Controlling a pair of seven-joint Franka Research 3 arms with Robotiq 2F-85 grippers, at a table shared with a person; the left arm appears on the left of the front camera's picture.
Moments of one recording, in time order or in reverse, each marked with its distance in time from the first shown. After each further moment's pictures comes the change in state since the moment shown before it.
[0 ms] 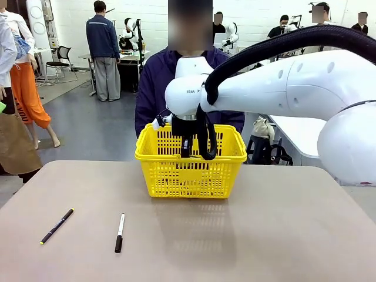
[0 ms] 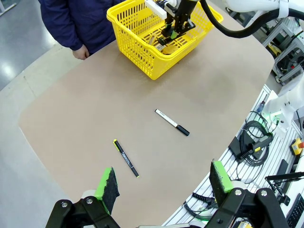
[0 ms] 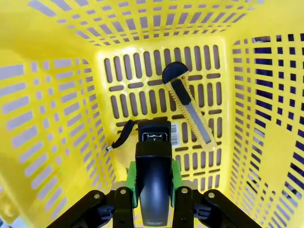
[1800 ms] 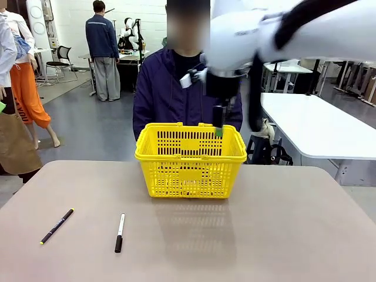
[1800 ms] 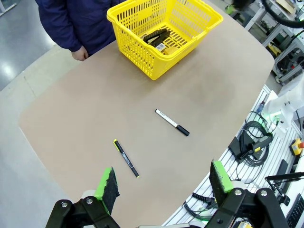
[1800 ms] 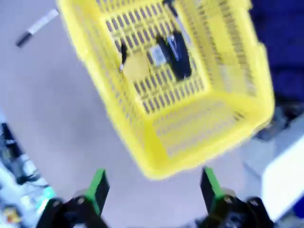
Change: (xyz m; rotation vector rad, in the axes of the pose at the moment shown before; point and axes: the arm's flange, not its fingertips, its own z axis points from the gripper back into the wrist) left arm 0.000 0.000 0.000 0.000 -0.001 0.000; right arm -0.121 0.099 0.171 -0.183 0.001 -0.288
